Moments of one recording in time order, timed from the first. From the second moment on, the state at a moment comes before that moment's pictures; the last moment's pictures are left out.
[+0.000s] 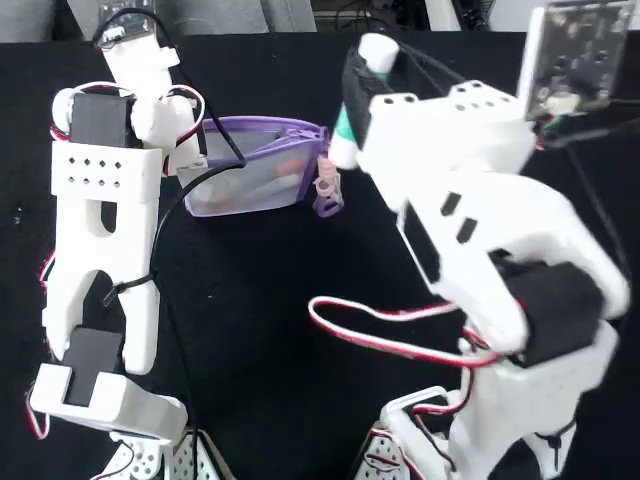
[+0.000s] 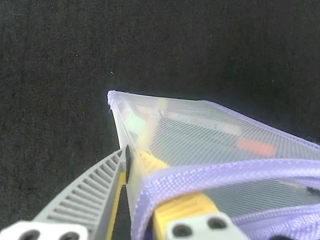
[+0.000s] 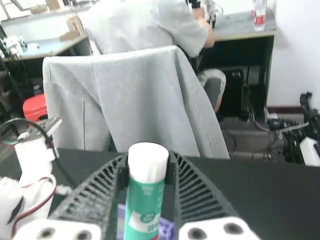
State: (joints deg) left arm 2.2 -0.7 -31.3 100.4 16.0; right arm -17.4 -31.6 -21.6 72.0 -11.6
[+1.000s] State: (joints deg) left arm 0.9 -0.7 -31.5 100.4 16.0; right arm -29.6 -42.7 43.5 -0.9 -11.6
